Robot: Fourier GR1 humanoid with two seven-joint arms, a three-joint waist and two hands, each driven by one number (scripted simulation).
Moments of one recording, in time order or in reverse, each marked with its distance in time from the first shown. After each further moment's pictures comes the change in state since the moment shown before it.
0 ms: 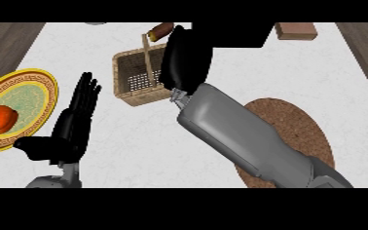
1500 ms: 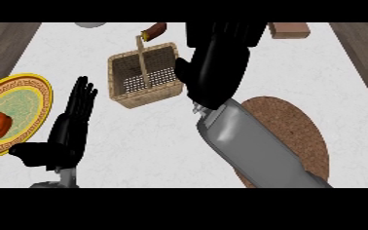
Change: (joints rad) left arm 0.039 -0.017 0.019 -0.023 -0.017 -0.002 -0.001; right arm 0.179 0.002 -0.129 -0.271 0.422 -0.103 0.016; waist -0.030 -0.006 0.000
